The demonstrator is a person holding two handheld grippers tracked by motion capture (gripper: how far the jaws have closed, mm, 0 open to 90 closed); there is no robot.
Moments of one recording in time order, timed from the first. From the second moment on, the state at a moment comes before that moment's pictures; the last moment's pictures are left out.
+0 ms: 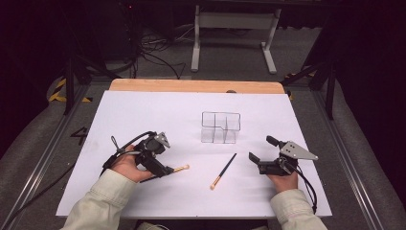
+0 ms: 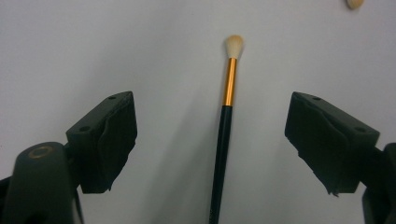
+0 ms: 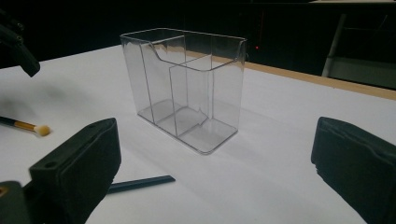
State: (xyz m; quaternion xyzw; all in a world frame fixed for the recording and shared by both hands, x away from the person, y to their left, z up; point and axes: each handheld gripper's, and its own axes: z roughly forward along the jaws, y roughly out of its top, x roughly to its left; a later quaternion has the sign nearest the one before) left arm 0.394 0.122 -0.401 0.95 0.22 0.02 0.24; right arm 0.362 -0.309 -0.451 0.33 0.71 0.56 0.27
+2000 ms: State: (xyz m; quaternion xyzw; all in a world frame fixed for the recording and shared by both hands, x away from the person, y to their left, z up) left arm 0.399 0.116 -0.428 0.97 0.21 -0.06 0.14; right arm 0.362 -0.306 -0.452 0.33 0.72 0.56 0.26
